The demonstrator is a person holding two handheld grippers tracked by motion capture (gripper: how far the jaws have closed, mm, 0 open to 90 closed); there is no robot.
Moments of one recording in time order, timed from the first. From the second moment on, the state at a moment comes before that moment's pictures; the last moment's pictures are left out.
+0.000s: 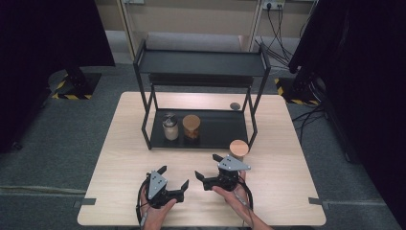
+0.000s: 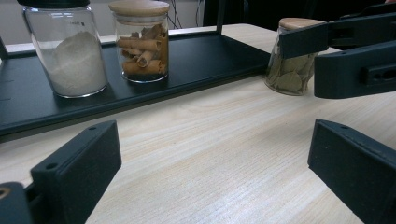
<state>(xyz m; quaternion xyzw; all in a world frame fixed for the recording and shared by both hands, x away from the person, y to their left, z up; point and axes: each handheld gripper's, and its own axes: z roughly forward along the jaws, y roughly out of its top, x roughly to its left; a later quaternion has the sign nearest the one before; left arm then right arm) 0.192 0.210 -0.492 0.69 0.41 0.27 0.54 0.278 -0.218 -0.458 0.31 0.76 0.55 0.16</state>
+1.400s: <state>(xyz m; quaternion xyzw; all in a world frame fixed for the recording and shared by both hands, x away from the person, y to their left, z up) 0.192 0.210 -0.492 0.68 0.41 0.27 0.54 0.260 -0.237 -0.459 0.31 0.76 0.56 0.16</state>
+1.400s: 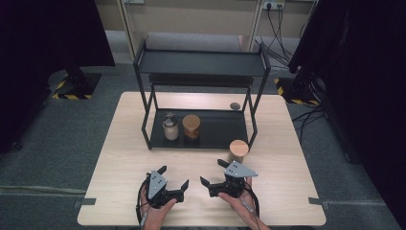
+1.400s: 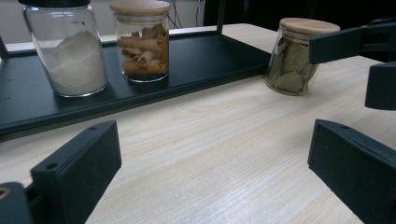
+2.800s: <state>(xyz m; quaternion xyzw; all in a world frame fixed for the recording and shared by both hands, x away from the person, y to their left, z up) 0.193 0.211 -0.492 0.68 0.41 0.26 0.54 0.253 -0.250 -0.464 0.32 0.75 0.56 0.15</state>
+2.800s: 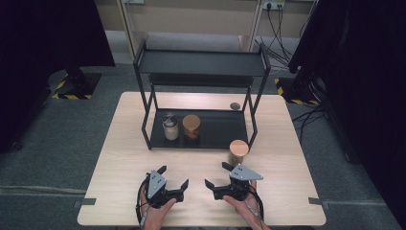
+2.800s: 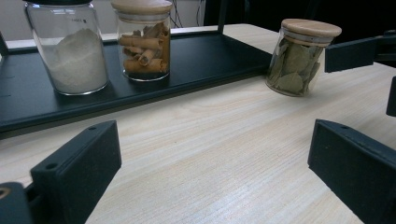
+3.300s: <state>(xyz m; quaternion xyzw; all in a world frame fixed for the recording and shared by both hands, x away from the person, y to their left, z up) 0.193 0.211 -0.493 0.68 0.41 0.26 0.54 0.245 -0.262 -0.465 0.33 0.75 0.55 0.16</state>
